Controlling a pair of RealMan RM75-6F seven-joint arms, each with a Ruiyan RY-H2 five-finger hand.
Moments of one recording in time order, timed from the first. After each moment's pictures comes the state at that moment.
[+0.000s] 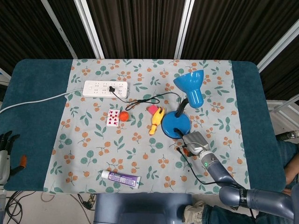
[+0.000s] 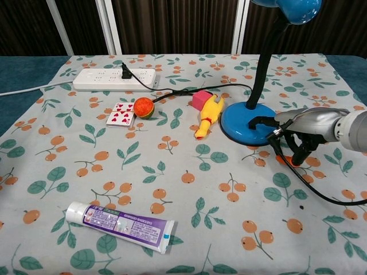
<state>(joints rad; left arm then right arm) -0.05 -1.16 -0.09 -1.79 1.27 1.48 0.20 0.78 -1.45 0.08 -1.56 -0.80 0.80 -0.51</state>
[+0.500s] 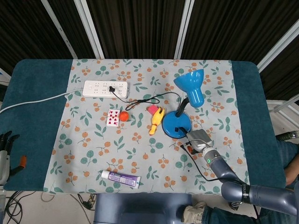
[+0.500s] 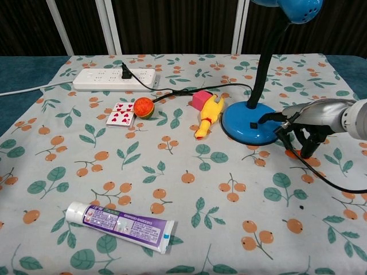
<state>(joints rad) -0.04 -1.16 -0.09 -1.79 1.26 1.49 0.19 0.82 -1.38 0.07 -1.62 -0.73 0.81 -0.53</state>
